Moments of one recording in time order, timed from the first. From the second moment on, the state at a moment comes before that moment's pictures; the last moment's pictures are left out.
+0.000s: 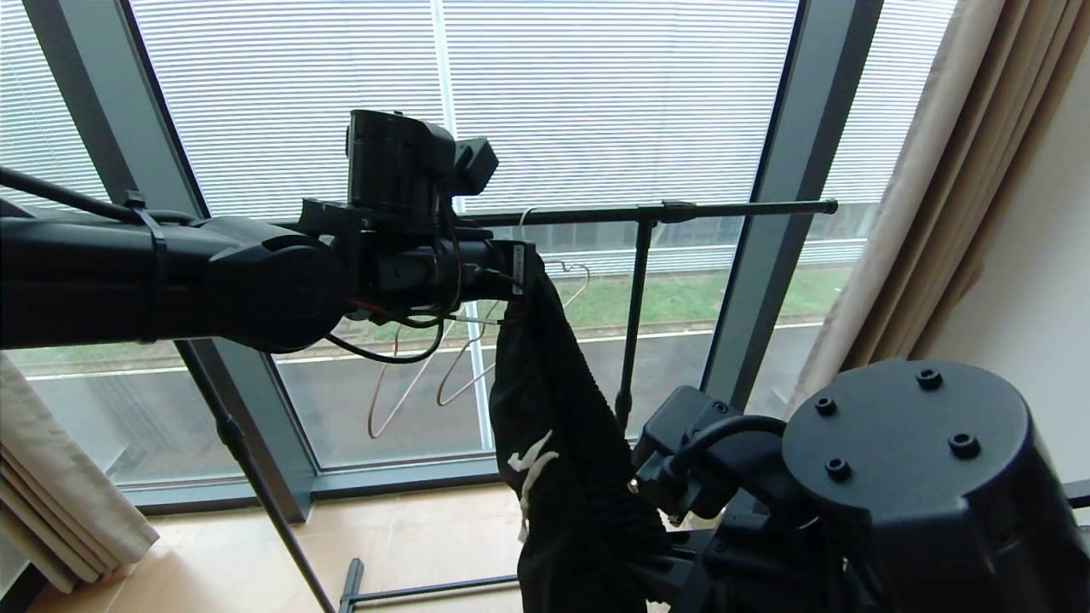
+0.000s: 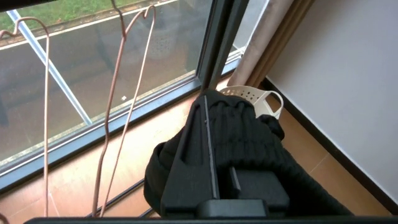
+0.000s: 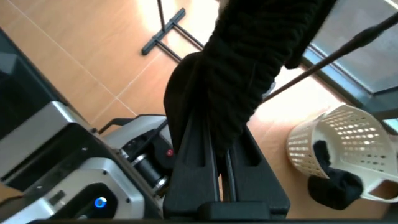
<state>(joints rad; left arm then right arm) -0.55 1.93 -1.48 -0.13 -0.02 -0.12 1.12 1.57 -0.97 0.15 -0.27 0.22</state>
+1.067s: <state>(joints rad) -0.52 1.78 -1.25 -0.11 -0.02 0.05 0.74 1.55 -1.04 0.23 -0.37 0.28</state>
